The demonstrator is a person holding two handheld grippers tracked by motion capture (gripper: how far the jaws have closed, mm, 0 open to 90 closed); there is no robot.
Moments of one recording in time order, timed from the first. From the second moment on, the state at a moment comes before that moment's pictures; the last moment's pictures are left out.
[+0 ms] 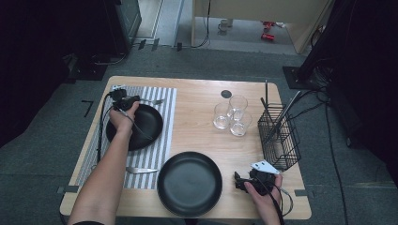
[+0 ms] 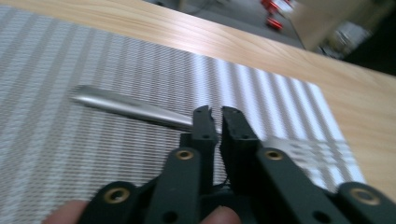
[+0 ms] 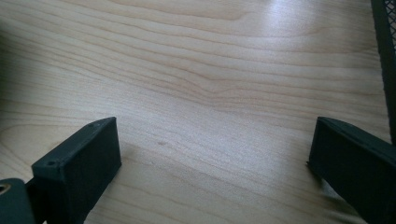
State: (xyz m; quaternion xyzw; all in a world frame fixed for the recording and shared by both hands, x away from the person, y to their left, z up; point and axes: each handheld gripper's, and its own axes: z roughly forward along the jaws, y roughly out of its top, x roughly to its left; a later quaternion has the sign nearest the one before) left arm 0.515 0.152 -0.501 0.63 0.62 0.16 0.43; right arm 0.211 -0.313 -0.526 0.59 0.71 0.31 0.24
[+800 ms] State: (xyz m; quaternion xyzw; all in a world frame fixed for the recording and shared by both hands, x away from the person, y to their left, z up) left arm 0.521 0.084 -0.505 0.72 0.56 0.11 0.39; right arm 0.211 -0.314 -0.526 0.59 0.71 0.31 0.23
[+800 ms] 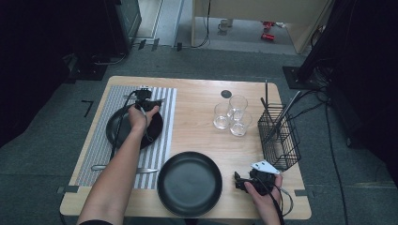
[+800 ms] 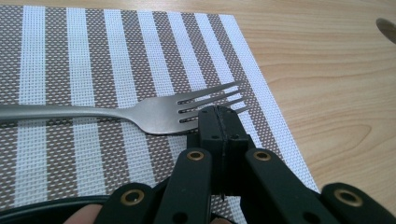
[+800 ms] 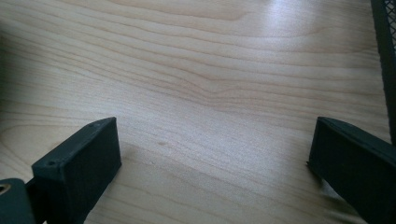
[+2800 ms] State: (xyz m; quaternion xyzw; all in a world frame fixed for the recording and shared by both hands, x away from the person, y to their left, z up) left arm 0.398 0.097 -0.432 0.73 0.48 0.14 0.46; right arm 0.211 -0.312 -0.526 0.59 0.71 0.31 0.23
